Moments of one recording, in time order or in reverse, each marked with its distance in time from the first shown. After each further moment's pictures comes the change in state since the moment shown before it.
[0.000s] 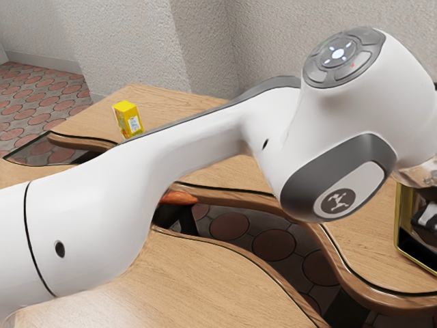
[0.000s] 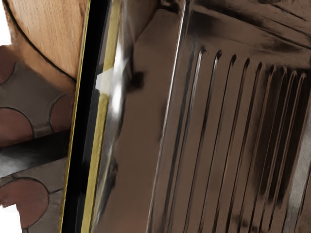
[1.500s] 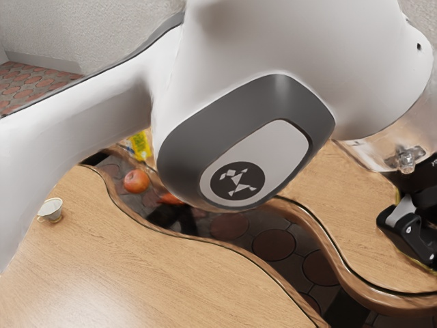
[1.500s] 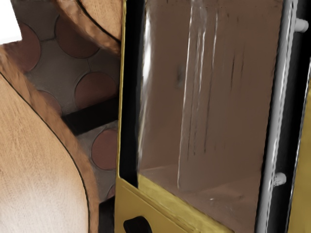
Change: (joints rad) arm 0.023 -0.214 -0.104 -0.031 -0.025 -0.174 0.000
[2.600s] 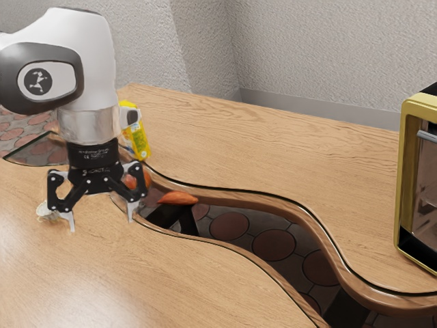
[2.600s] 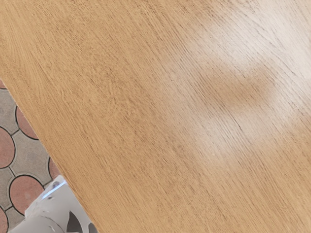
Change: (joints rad) arm -0.300 -0.430 0.972 -0.450 0.011 -0.833 0.917
